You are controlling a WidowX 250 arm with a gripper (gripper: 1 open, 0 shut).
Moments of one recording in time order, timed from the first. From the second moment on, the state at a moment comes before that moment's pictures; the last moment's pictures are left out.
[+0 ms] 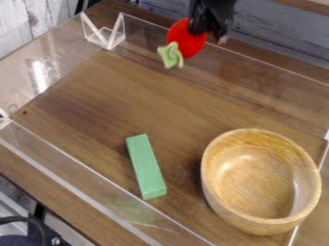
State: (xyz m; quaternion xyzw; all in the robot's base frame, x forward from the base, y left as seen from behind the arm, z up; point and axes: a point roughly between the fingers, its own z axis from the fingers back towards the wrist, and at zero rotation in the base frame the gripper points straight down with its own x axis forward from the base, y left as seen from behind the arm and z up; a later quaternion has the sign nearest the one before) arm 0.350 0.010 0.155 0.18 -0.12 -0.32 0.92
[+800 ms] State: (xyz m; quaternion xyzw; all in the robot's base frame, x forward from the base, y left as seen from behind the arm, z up) arm 0.356 0.070 0.161 0.18 -0.10 -0.18 0.96
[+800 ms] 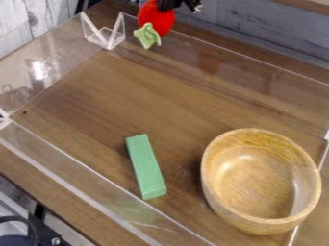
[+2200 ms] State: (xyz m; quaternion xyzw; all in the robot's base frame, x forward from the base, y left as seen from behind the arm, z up) arm 0.295 0.153 0.121 0.15 -0.08 -0.04 0.98
